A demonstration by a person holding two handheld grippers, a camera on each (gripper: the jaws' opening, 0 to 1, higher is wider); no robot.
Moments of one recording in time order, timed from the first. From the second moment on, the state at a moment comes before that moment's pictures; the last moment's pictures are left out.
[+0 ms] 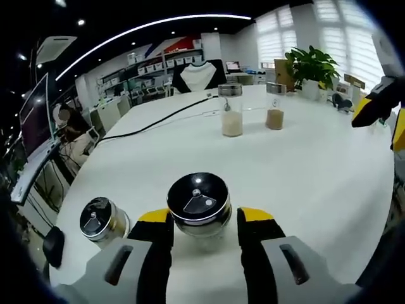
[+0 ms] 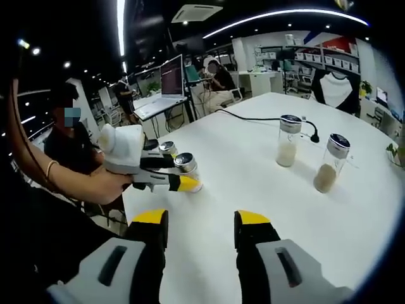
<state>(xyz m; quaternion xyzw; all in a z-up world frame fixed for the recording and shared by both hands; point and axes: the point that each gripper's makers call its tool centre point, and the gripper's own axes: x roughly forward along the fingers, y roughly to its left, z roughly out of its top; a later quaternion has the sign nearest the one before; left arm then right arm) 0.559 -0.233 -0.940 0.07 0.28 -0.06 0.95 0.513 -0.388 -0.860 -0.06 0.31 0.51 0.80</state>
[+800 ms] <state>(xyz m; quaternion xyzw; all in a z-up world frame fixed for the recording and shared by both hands) 0.550 -0.243 -0.867 0.09 0.23 -0.11 0.96 0.524 -0.391 -0.855 -0.04 0.29 0.49 0.82</state>
